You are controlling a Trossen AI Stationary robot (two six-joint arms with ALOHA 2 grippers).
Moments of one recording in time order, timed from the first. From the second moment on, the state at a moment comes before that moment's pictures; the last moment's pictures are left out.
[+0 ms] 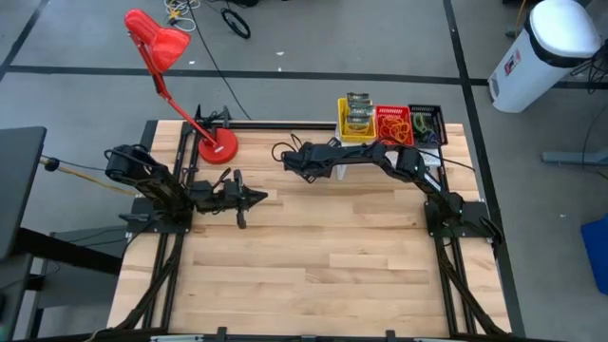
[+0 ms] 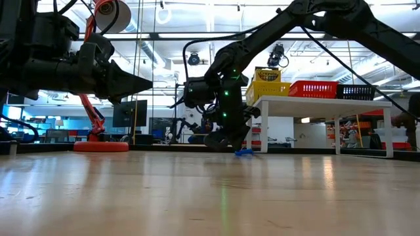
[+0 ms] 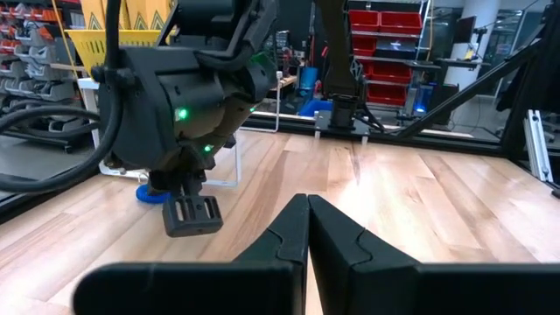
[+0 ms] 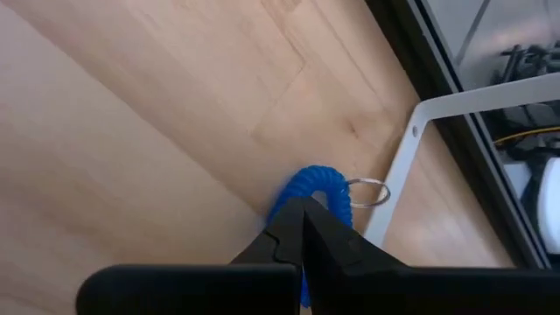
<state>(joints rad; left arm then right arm) -0.02 1.54 0.00 1.57 -0.22 -0.04 -0.28 2.37 1.81 -0.99 0.70 0.48</state>
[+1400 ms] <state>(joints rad) -0.02 1.54 0.00 1.56 -0.17 -0.06 -0.31 2.30 1.81 -0.81 0.36 0.40</state>
